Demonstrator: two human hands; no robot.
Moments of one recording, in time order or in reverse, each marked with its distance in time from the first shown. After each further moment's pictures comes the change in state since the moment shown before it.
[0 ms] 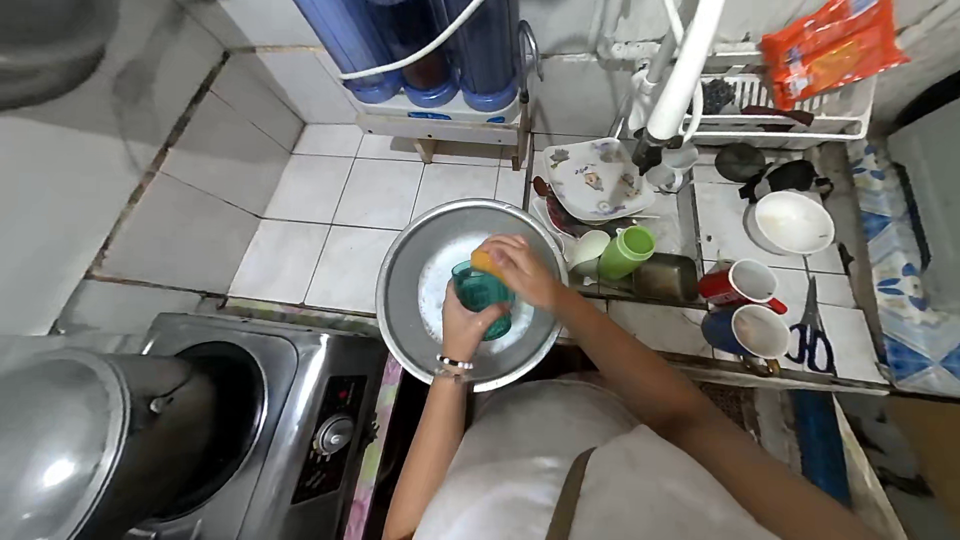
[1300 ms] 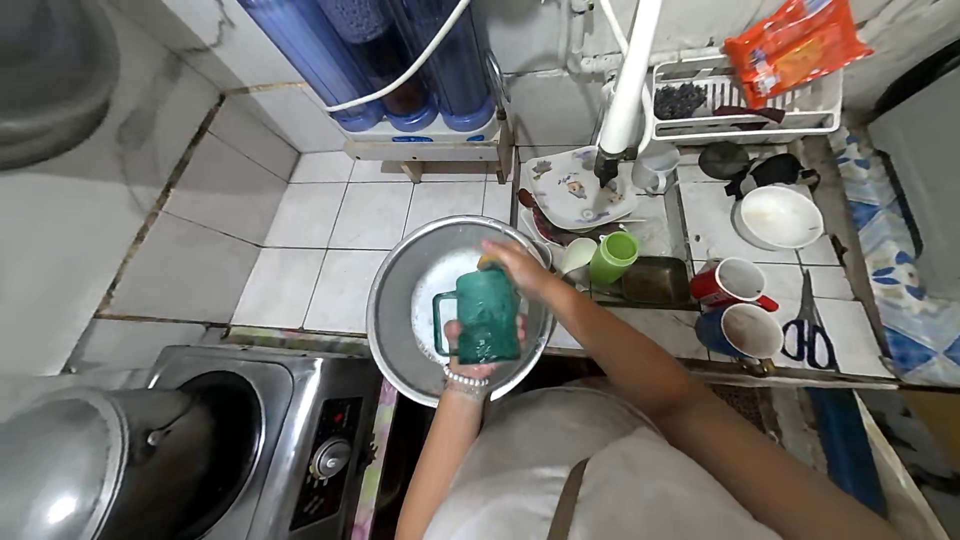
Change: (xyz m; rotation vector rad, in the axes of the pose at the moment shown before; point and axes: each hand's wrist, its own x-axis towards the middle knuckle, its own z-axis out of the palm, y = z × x) left_hand -0.004 -0.009 0.031 -1.336 -0.813 -0.251; right_hand 0.012 -0.010 -0.031 0.445 -0.016 0.433
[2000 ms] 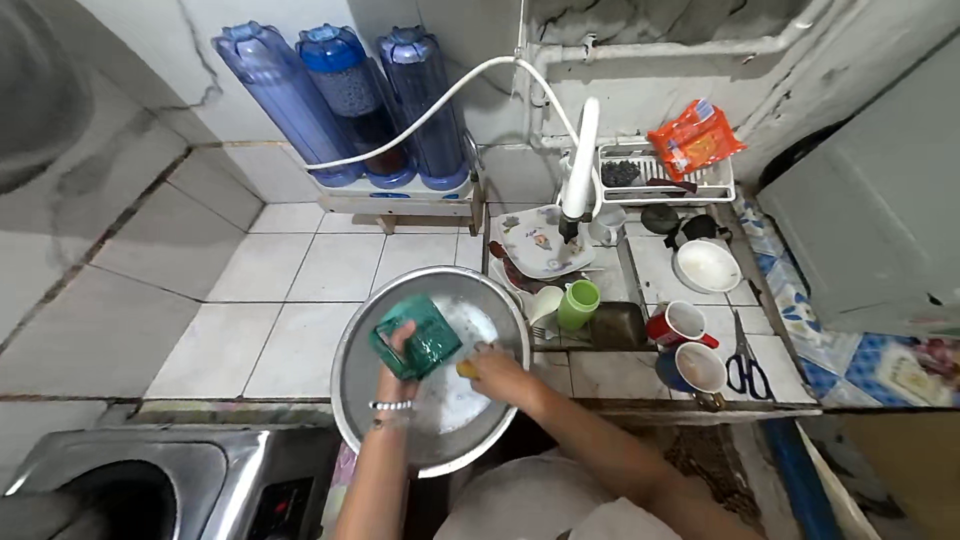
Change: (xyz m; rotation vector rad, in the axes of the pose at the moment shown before) left_hand 0.019 0.060 0.021 0.828 0.741 0.452; right_hand -0.024 0.077 0.024 -0.899 -0.237 0.208
